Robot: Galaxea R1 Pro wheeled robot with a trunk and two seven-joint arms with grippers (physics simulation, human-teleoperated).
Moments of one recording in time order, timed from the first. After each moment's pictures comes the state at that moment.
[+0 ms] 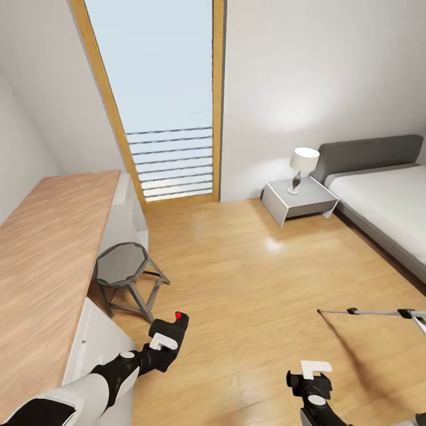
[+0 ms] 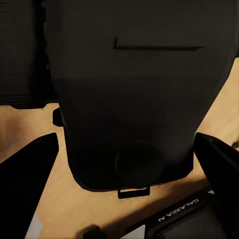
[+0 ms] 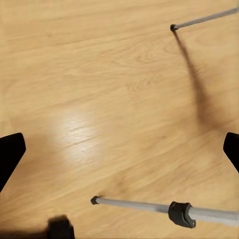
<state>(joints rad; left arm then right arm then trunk) -0.74 0.00 -0.20 -0.06 -0.04 -0.06 -0.32 -0.42 -0.02 0.01 -0.40 0.04 -0.05 -0.29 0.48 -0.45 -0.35</state>
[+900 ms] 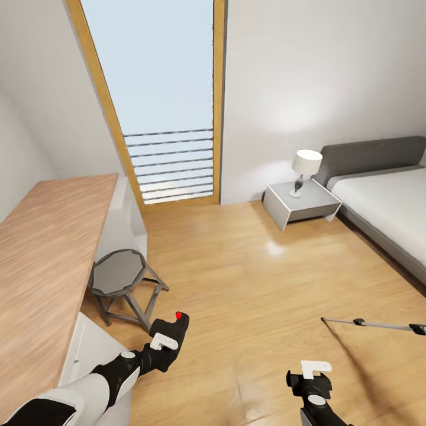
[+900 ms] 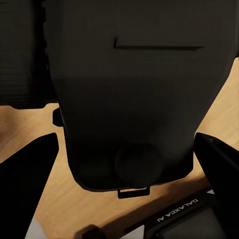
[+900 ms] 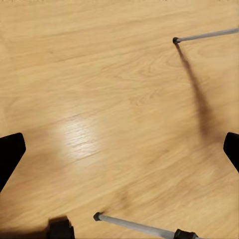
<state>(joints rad) -0.74 0.00 -0.20 -0.06 -0.04 -0.06 -0.32 -0.42 -0.02 0.01 -0.40 0.04 -0.05 -0.29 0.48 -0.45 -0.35</state>
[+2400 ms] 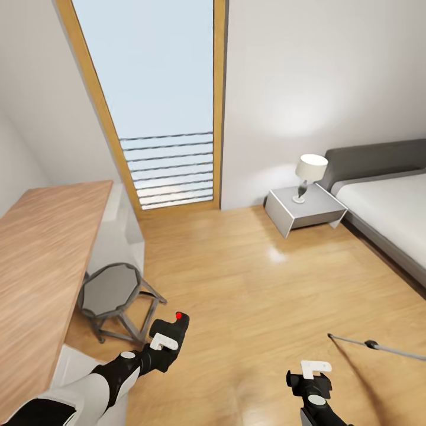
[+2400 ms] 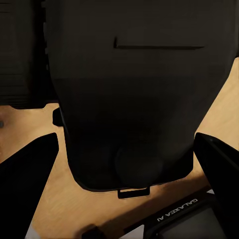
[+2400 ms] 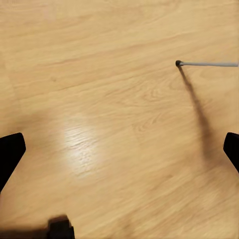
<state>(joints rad) -0.74 0.00 -0.20 -0.05 -0.04 -0.06 -0.32 -0.42 -0.02 0.01 -0.40 0.04 -0.05 -0.29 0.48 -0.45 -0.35</state>
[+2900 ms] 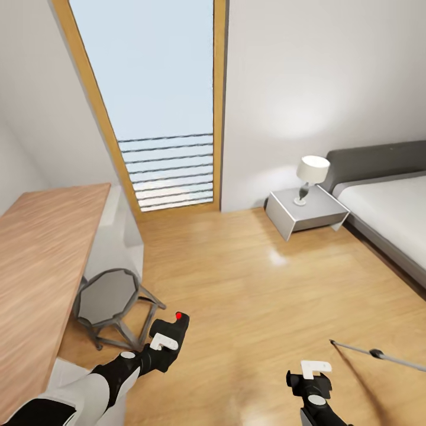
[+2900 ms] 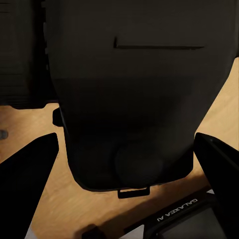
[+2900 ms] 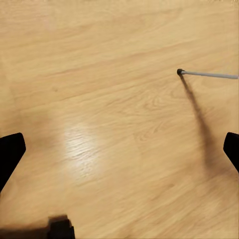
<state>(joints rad) -0.74 0.00 -0.20 -0.05 -0.04 -0.06 -0.33 -0.42 -0.02 0.01 -0.40 0.04 -0.05 -0.29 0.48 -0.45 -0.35</state>
